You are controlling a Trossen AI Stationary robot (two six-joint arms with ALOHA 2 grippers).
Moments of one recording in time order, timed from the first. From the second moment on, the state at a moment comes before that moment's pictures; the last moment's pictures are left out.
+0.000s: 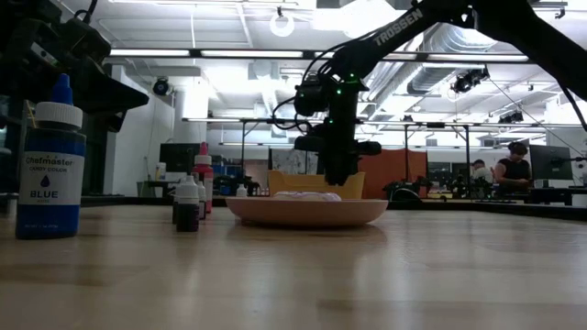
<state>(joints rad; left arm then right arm) -0.01 0.14 0.02 0.00 -0.01 -0.16 -0.56 2.18 1.80 -1.00 0.10 0.46</state>
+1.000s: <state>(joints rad) -0.01 0.14 0.02 0.00 -0.01 -0.16 -0.56 2.19 1.83 -0.95 0.13 0.47</state>
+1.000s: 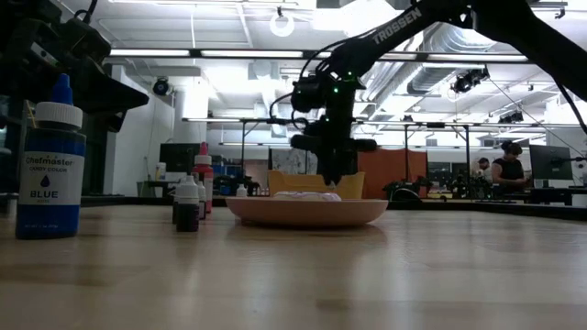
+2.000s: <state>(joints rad) -0.01 0.14 0.02 0.00 -0.01 -0.16 -0.56 2.19 1.80 -0.91 0.19 0.52</state>
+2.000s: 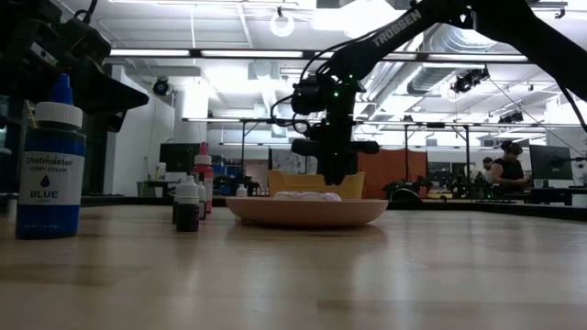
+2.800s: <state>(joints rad) -0.01 0.14 0.02 0.00 -0.01 -0.16 -0.54 2.15 1.80 -0.92 0.15 0.49</state>
